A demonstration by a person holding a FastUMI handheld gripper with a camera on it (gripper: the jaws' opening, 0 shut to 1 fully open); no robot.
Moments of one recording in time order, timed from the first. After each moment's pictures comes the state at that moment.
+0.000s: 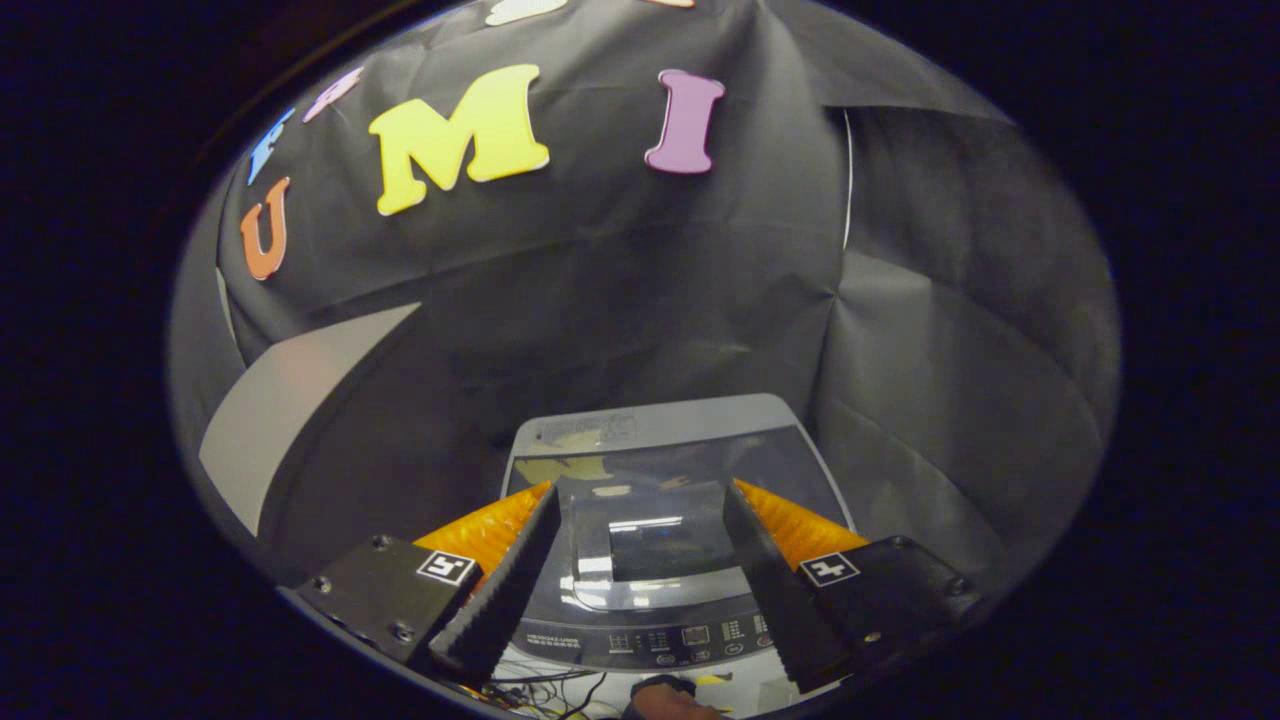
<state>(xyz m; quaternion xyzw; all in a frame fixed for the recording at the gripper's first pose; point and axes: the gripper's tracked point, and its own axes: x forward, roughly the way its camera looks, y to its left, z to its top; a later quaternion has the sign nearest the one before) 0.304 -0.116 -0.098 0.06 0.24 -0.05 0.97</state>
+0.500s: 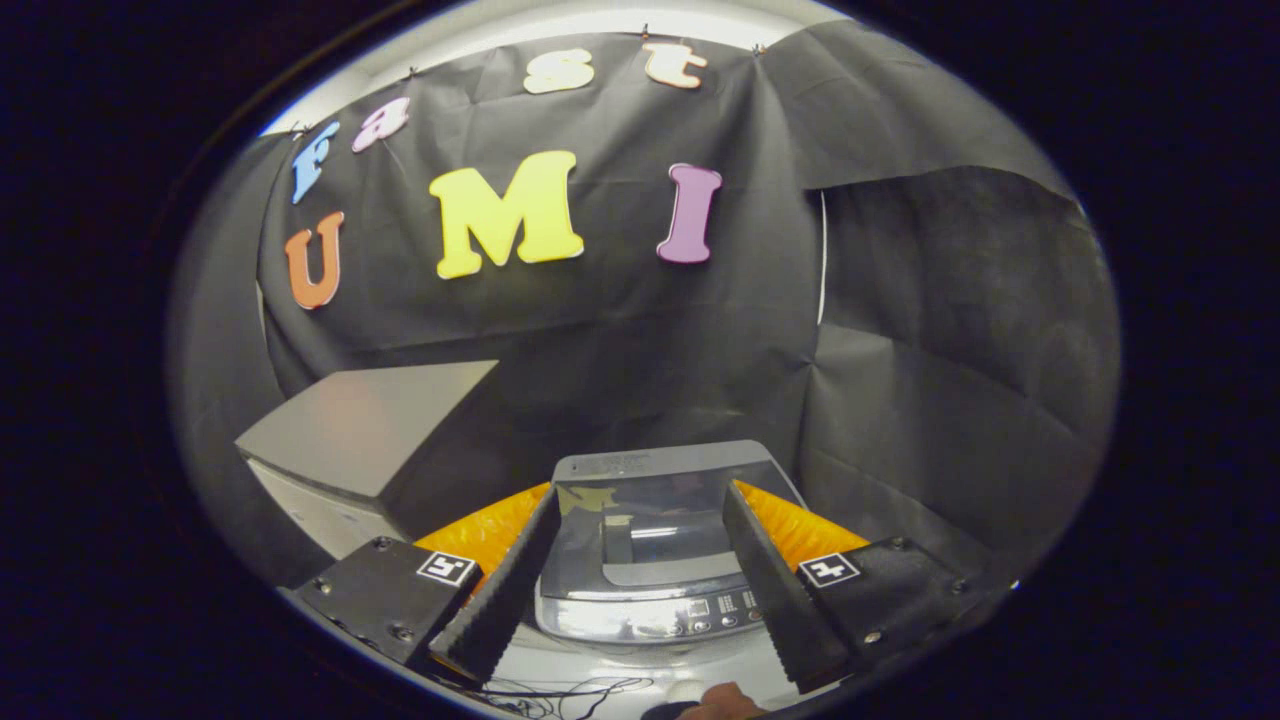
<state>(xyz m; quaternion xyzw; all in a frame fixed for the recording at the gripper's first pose) 0.179 -0.090 -0.040 0.05 0.13 -0.05 0.99</state>
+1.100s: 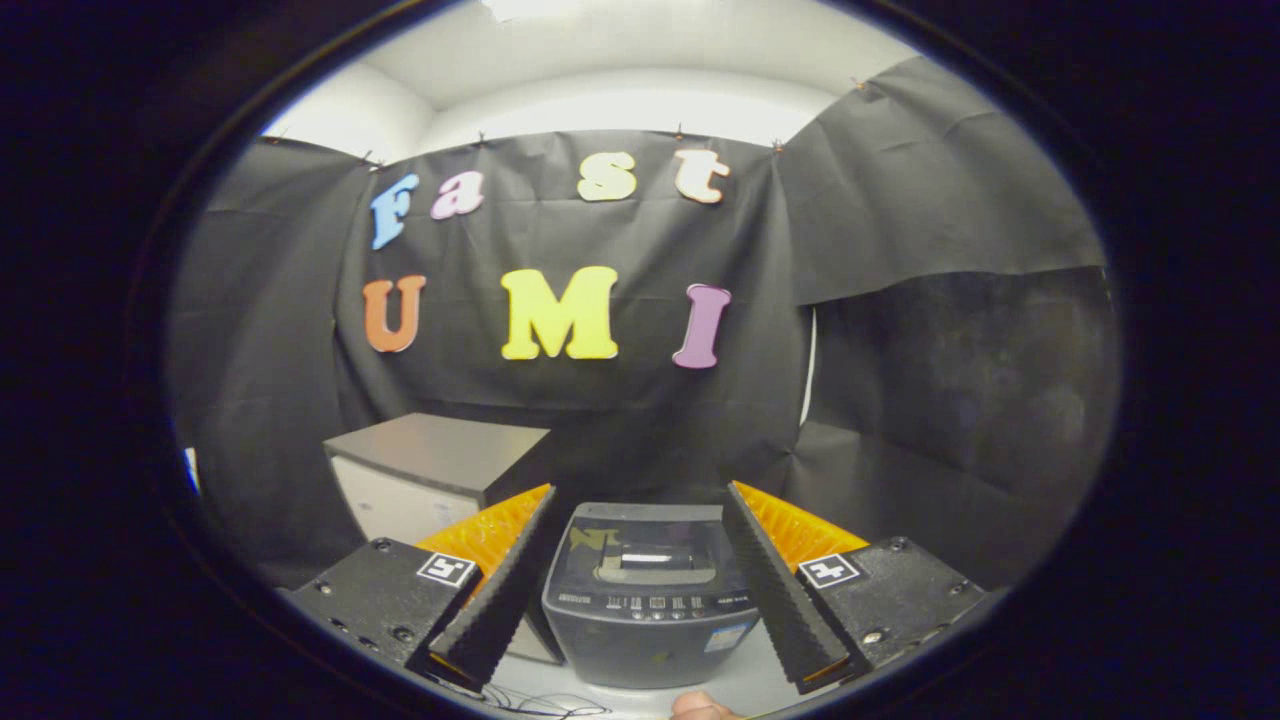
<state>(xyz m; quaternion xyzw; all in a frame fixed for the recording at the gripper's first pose) -0.029 -0.115 0.006 -0.01 0.00 0.02 1.00</state>
